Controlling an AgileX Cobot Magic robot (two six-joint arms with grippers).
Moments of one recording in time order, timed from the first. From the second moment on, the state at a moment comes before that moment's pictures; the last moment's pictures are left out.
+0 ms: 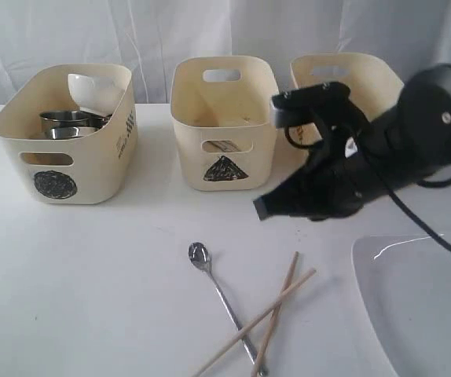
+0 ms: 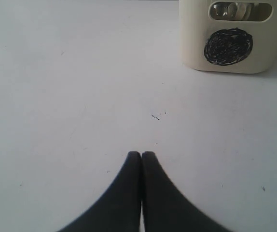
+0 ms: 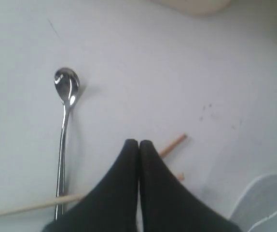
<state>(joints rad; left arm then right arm) 0.07 0.01 0.02 0.08 0.40 -0.08 0.37 1.47 -0.93 0.17 0.52 -0.07</state>
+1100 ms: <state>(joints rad) 0.07 0.01 0.02 0.08 0.40 -0.08 0.37 0.93 -0.48 0.42 0.70 -0.10</state>
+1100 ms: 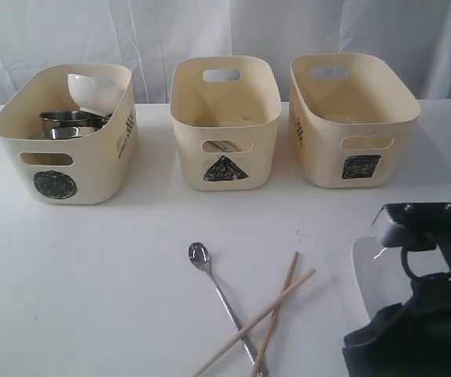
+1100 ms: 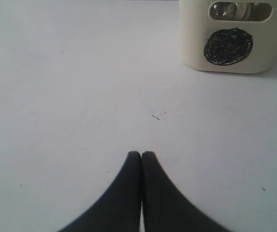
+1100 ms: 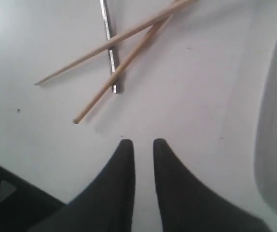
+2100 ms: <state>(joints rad) 0.07 0.01 0.02 0.08 0.40 -0.08 0.37 1.41 -0.60 0.96 0.67 -0.64</state>
